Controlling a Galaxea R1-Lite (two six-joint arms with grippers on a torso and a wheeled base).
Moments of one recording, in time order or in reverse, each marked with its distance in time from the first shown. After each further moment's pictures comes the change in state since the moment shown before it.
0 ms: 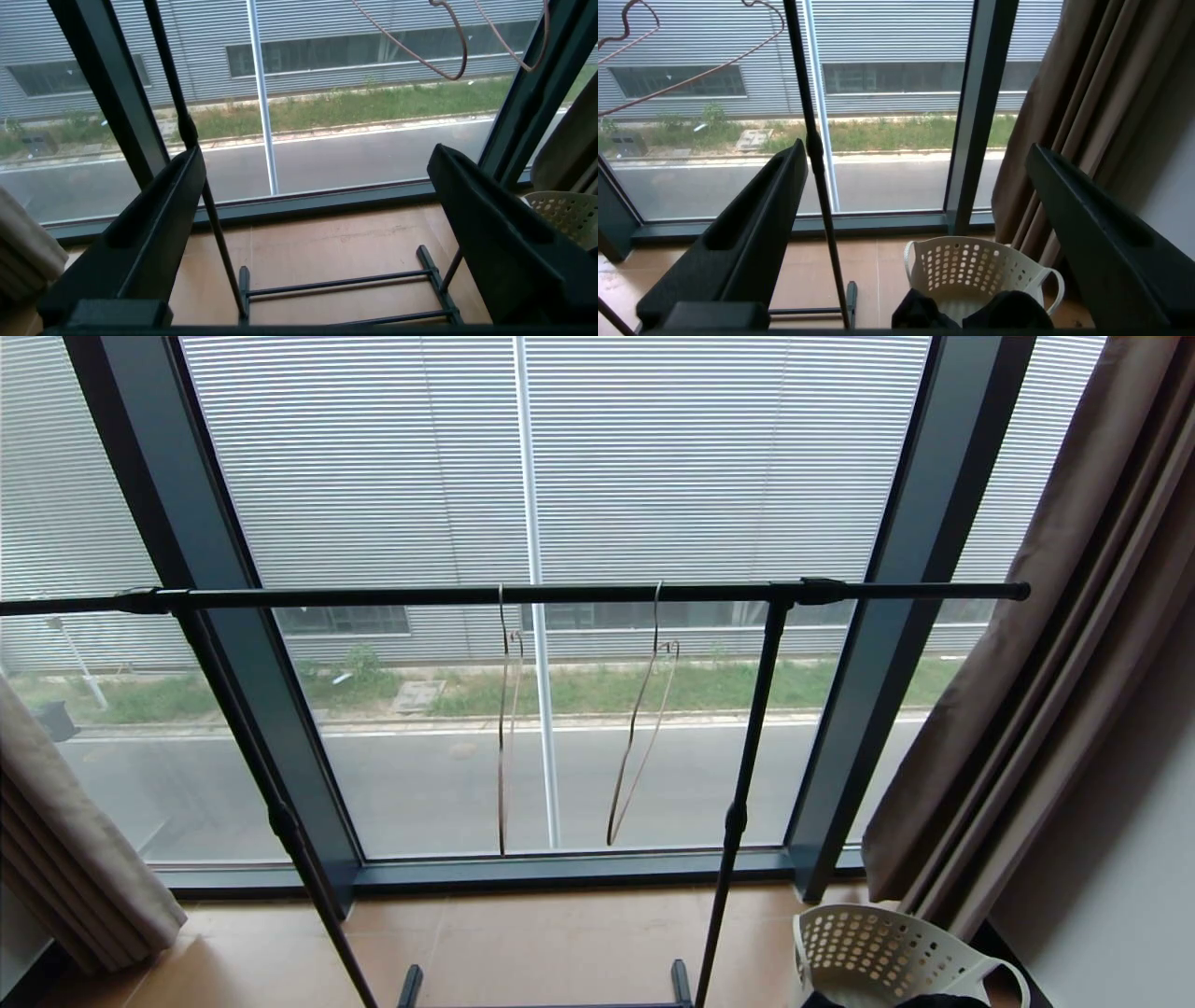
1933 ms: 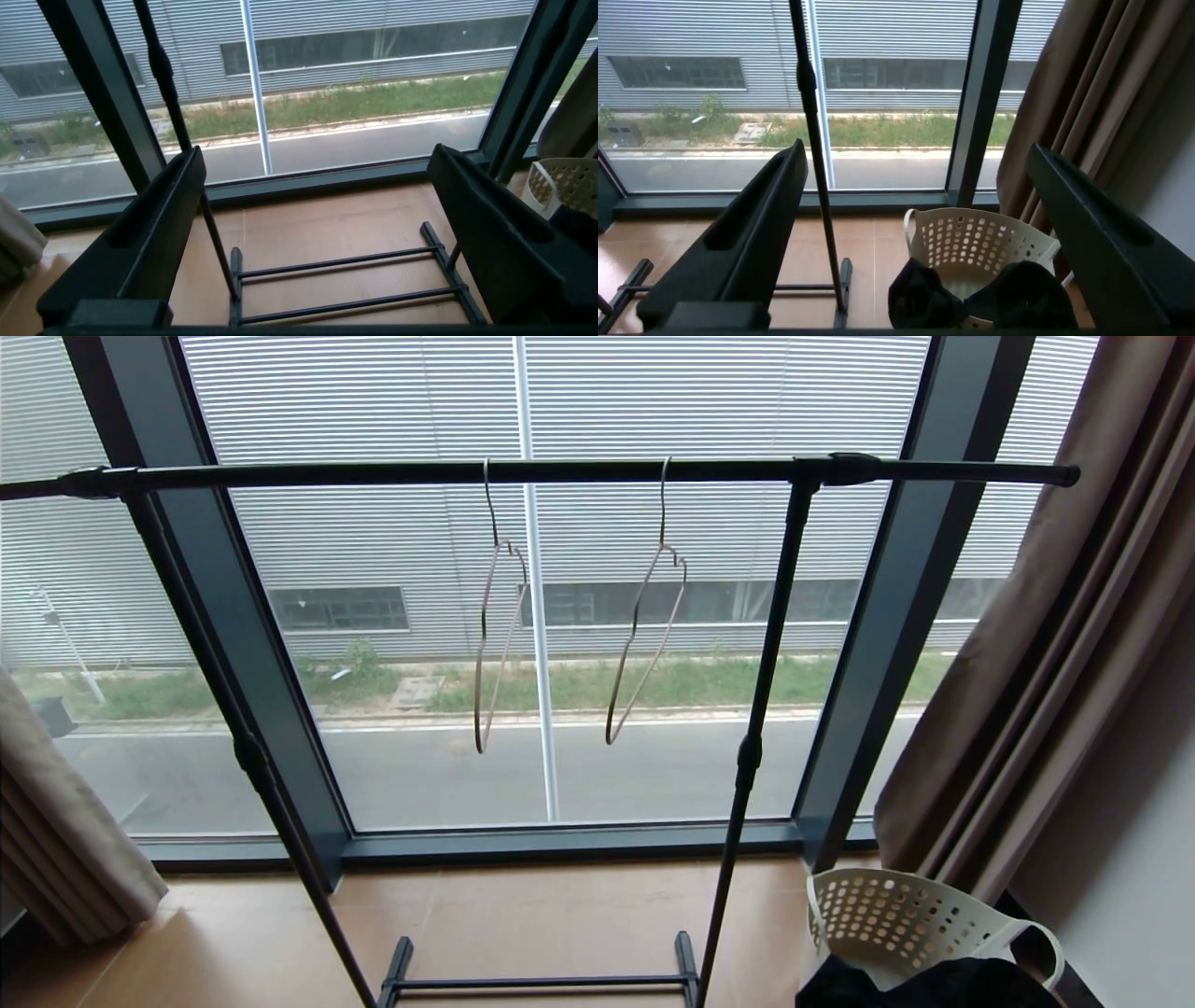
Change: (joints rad) left arm 0.000 0.000 -0.001 0.001 -0.018 0.006; right arm 0.000 0.000 0.000 0.002 0.012 -0.021
